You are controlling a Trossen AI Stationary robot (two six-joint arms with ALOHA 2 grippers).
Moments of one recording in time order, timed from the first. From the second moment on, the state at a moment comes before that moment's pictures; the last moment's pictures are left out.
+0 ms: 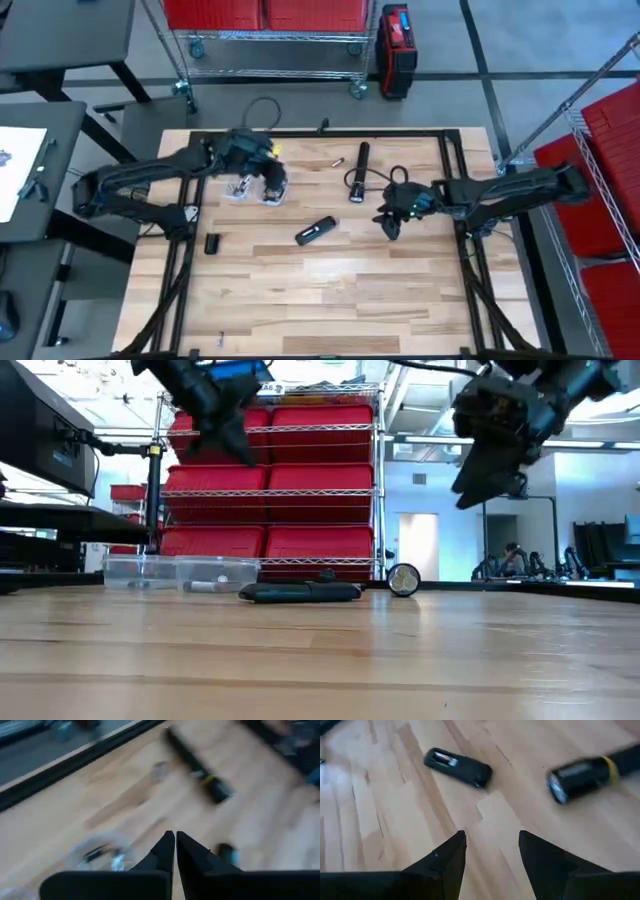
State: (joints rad) left arm 0.32 1.18 0.98 -0.32 -0.14 -0.41; right arm 0.02 1.12 0.65 -0.29 0.11 0.53
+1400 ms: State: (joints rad) left arm 0.73 1.28 0.86 -0.85 -0.11 -0.28; right arm 0.02 1.27 0.63 -0.22 0.00 0.69
